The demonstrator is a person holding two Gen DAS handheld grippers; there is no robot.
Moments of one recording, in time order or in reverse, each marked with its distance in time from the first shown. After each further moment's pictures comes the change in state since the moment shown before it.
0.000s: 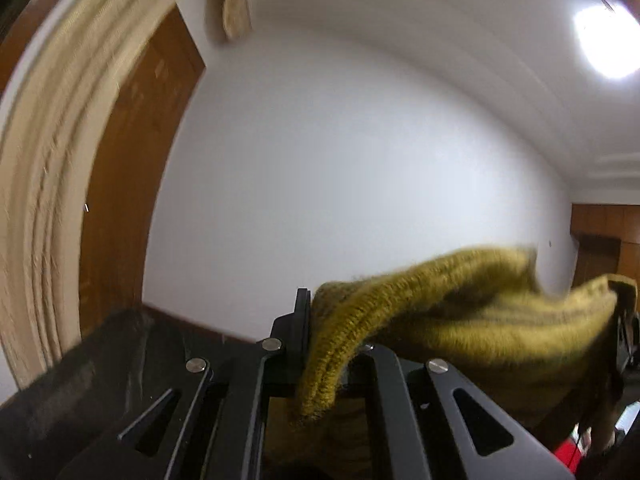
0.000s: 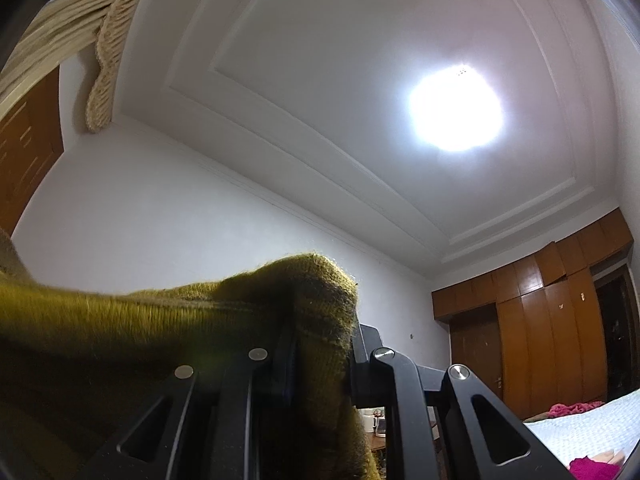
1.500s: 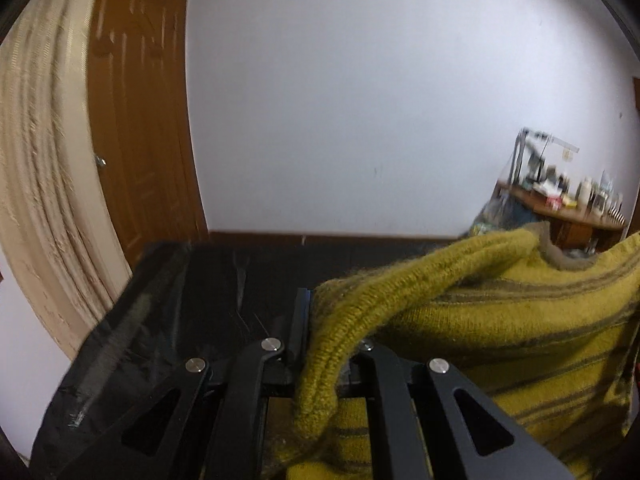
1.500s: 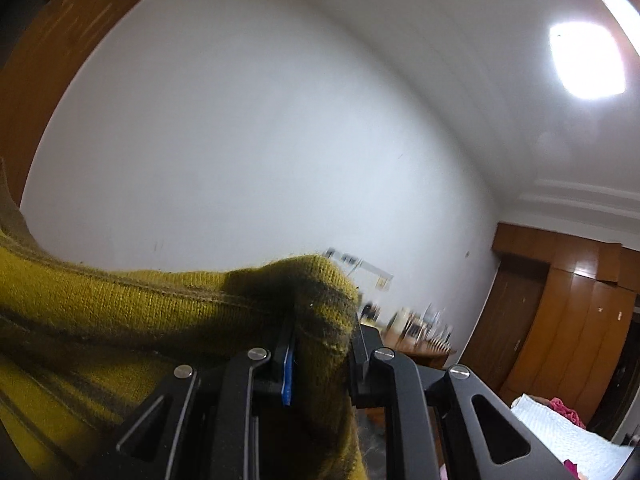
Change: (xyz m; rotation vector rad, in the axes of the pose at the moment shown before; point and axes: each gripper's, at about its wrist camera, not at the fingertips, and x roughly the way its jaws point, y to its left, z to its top) left arm 0.225 0.011 -0.157 0.233 0.537 0.302; right arm 0.105 0.174 -0.193 -0.332 0.517 0.262
